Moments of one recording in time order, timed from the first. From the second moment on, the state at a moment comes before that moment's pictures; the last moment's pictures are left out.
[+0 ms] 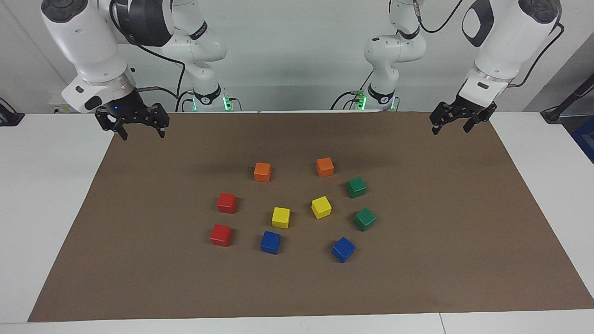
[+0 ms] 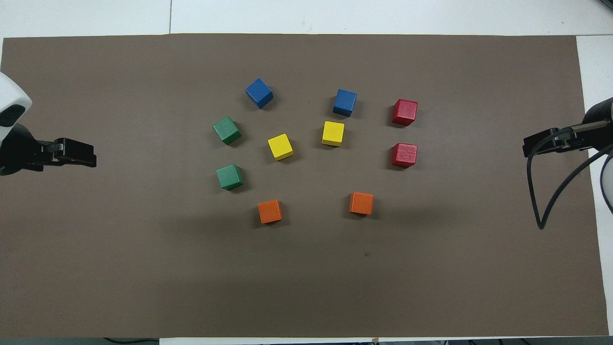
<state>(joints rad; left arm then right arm) 0.03 -0.08 -0.10 -1.74 -0.01 1.66 -0.07 0.05 -0.01 -0.06 -1.65 -0.05 1.61 -0.09</state>
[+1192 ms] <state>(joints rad) 0.03 -0.08 -0.10 -1.74 -0.01 1.66 -0.07 0.06 -0.01 -0.06 -1.68 -0.04 1.64 -0.04</state>
